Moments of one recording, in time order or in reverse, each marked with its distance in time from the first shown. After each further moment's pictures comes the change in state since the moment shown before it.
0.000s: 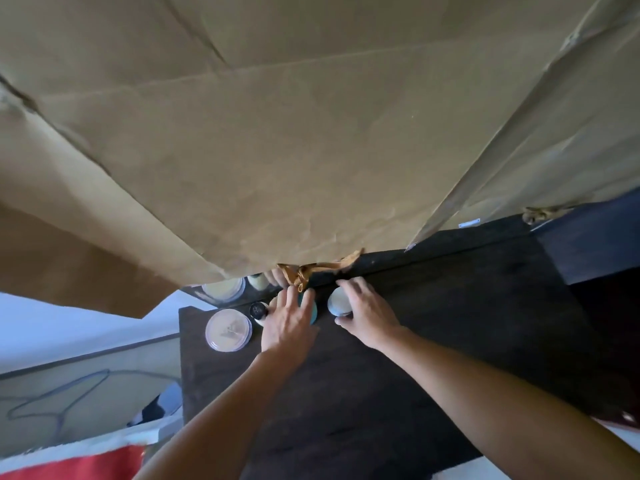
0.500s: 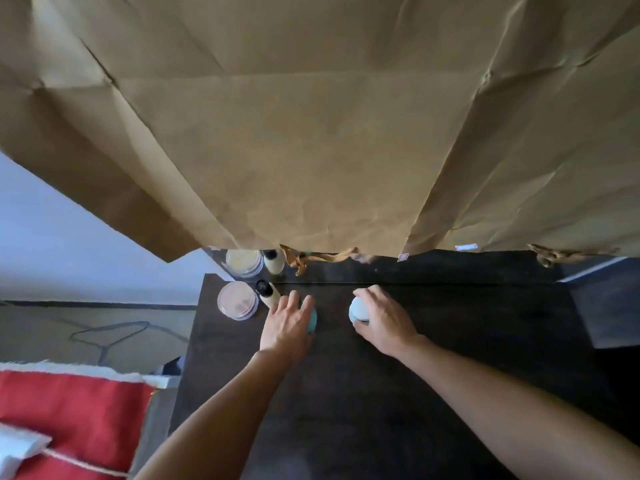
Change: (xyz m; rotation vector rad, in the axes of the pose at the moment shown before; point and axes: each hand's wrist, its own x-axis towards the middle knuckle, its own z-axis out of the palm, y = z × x) left_hand -0.035 0.042 -0.019 -0.048 -0.101 -0.201; right_hand -0.016 0.036 -0.041 -0.063 -0.099 -0.190
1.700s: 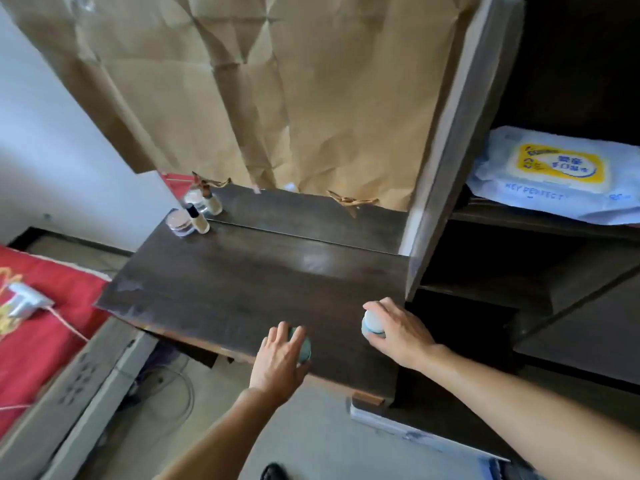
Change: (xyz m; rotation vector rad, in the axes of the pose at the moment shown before) left_hand -0.177 0.417 0.083 -0.178 0.234 -0.255; right_hand -0.267 0.313 -0.158 -0.085 -0.001 -0.356
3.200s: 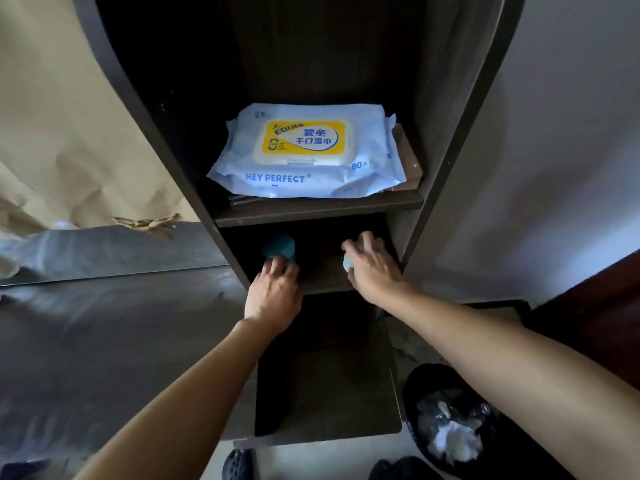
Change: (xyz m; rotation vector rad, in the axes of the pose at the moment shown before) left_hand 0.175 0.269 0.035 0.070 0.125 0.370; right_hand -0.024 0.226 -0.110 -0.265 0.198 0.365
